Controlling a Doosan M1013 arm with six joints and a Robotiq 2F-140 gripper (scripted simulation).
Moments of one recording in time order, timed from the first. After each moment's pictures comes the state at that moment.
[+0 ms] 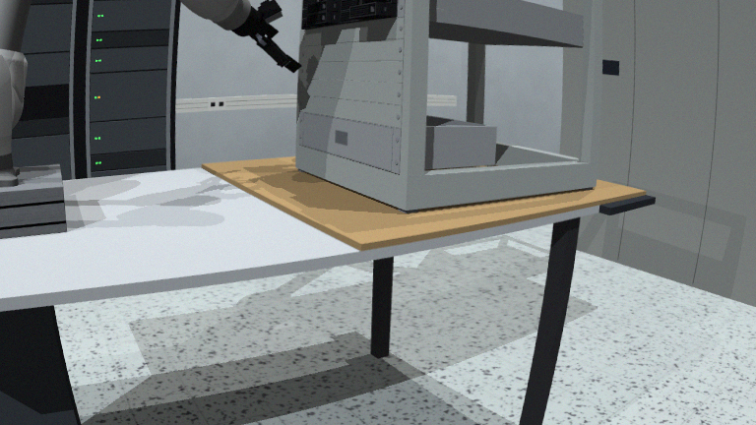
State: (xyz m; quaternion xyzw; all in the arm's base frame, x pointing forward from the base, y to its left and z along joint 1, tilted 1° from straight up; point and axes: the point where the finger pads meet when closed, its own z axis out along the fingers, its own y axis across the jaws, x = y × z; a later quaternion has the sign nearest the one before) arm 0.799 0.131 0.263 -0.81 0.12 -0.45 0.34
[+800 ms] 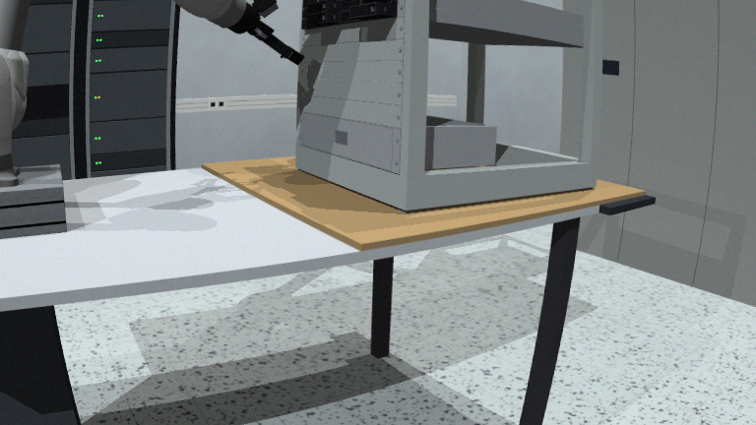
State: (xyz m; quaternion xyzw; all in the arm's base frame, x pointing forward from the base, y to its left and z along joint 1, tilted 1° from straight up) arm 0.785 0.108 0.273 -0.81 0.06 -0.50 0.29
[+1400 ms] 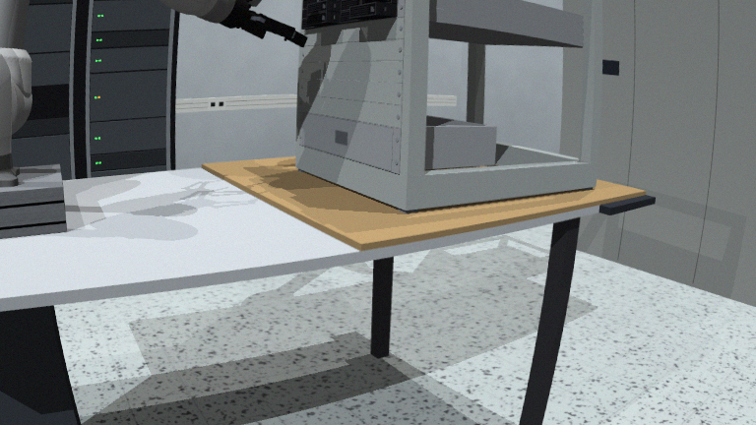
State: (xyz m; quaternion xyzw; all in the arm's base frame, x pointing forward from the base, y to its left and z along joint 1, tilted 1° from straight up) arm 0.758 0.065 0.291 -0.80 -0.07 -0.57 0.18
